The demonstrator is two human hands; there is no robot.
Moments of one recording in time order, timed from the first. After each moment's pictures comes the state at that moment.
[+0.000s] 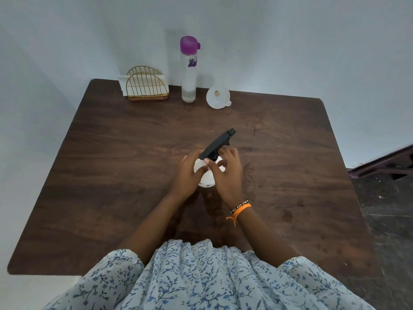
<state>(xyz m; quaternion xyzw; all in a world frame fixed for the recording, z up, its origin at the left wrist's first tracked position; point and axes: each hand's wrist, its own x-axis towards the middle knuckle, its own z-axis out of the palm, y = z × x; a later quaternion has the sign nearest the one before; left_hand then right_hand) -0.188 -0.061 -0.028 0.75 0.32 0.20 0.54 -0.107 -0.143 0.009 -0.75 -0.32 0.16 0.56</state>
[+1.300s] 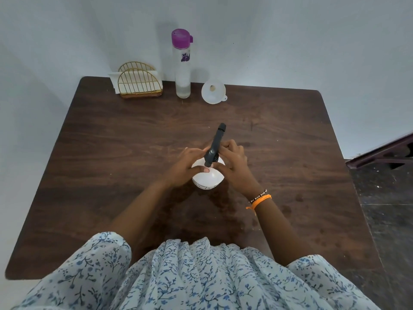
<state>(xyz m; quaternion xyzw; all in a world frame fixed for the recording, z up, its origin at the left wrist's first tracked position) -0.177 -0.022 -0.034 0.85 0.18 0.05 0.49 -0.066 -0.157 0.013 -0.78 -0.46 0.22 0.35</state>
